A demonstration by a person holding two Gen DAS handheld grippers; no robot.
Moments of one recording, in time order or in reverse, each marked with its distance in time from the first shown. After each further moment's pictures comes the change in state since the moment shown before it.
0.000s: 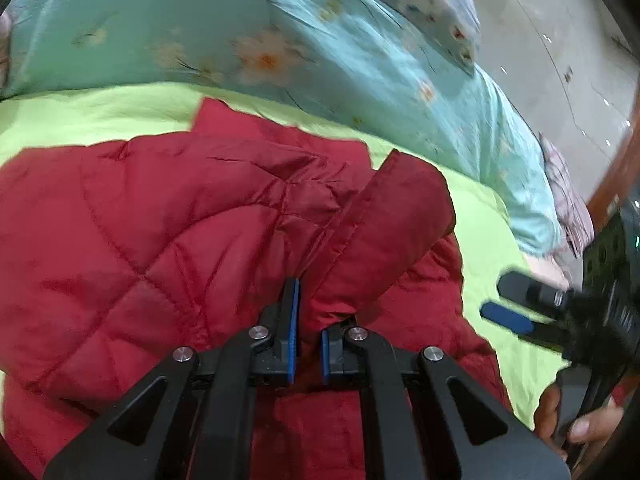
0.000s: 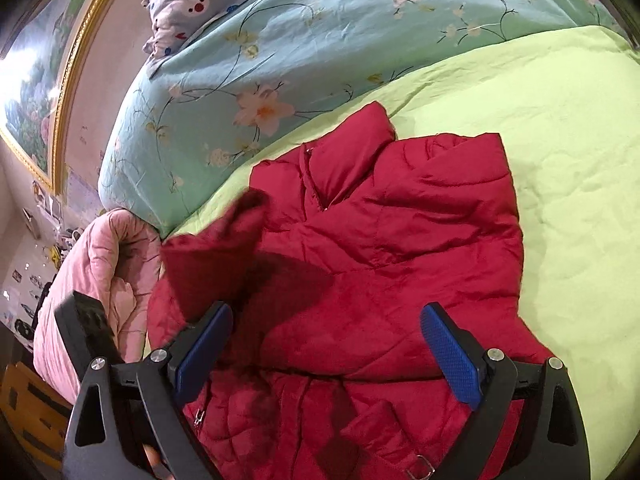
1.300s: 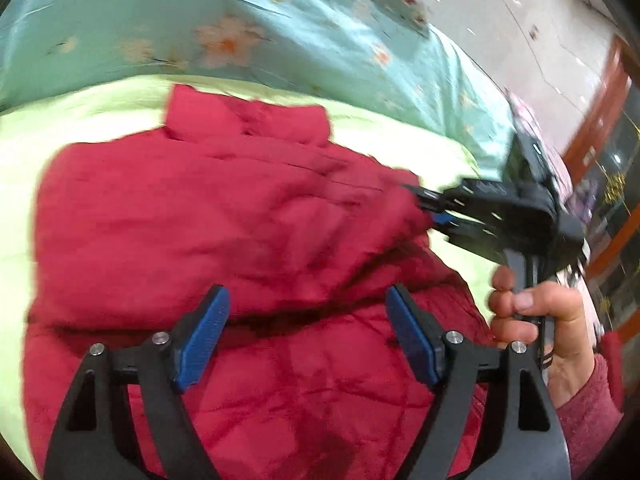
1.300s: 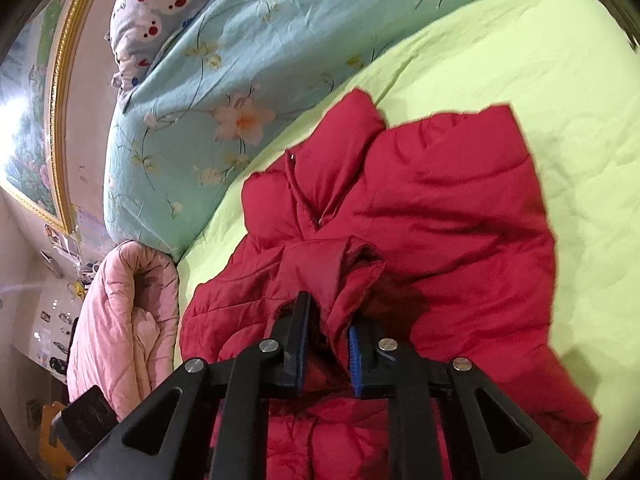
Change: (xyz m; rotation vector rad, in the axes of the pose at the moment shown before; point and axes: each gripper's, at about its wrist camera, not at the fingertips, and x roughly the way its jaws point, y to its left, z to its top) left arm -0.052 -0.001 -0.016 0.084 0.089 -0.045; right arm 0.036 -0.037 0.023 0.134 0.023 0.098
